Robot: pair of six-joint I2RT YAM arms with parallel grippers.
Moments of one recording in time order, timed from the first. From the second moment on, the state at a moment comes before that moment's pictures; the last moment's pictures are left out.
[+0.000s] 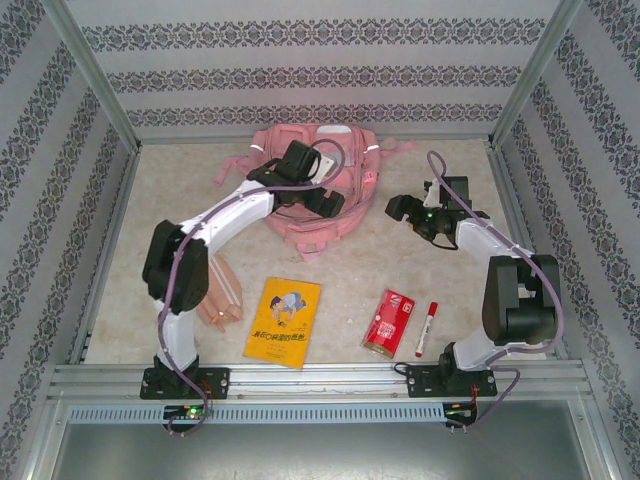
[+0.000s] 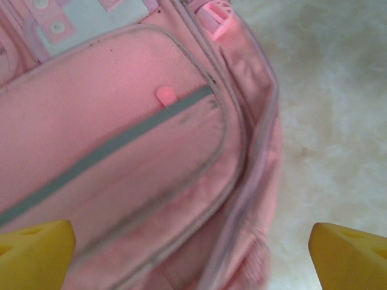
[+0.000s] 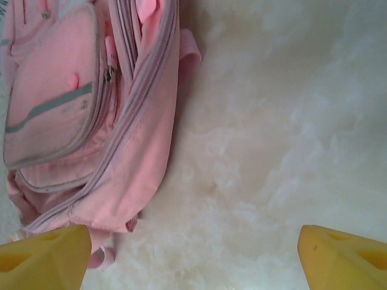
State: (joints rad) left arm -0.54 1.99 1.71 -0.58 0.07 0.02; right arm 0.00 1.57 0.92 -0.25 -0.52 0.53
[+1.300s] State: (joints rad) left arm -0.62 2.26 2.28 -1.03 -0.13 0.39; right arm 0.00 1.72 1.08 -0.24 -0.60 0.45
